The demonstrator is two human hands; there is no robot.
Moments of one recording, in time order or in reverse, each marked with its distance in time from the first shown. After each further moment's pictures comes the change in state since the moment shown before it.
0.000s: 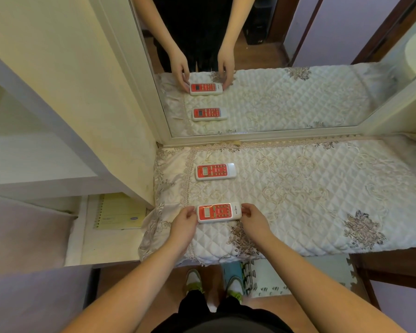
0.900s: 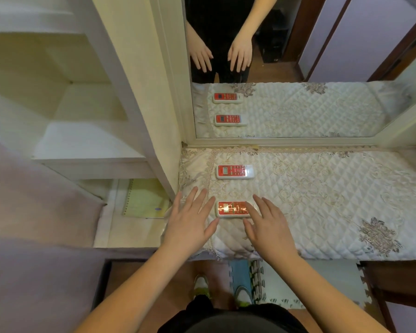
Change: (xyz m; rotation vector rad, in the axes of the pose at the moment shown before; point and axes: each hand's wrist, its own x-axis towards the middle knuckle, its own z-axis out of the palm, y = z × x) left_hand -0.075 0.019 -0.068 1.276 0.223 0.803; right_hand -0.078 -0.013 0.002 -0.837 0.288 -0.693
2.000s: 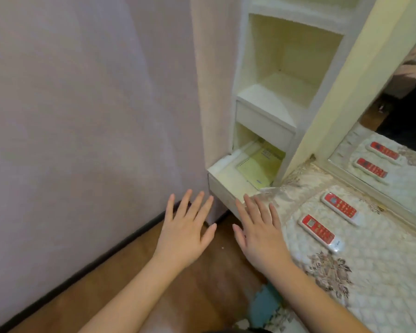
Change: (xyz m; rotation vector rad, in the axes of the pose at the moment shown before) left_hand -0.269 0.080 -0.053 0.092 0.121 -0.902; right_hand -0.095 -0.128 -0.025 0.014 0.027 -0.928
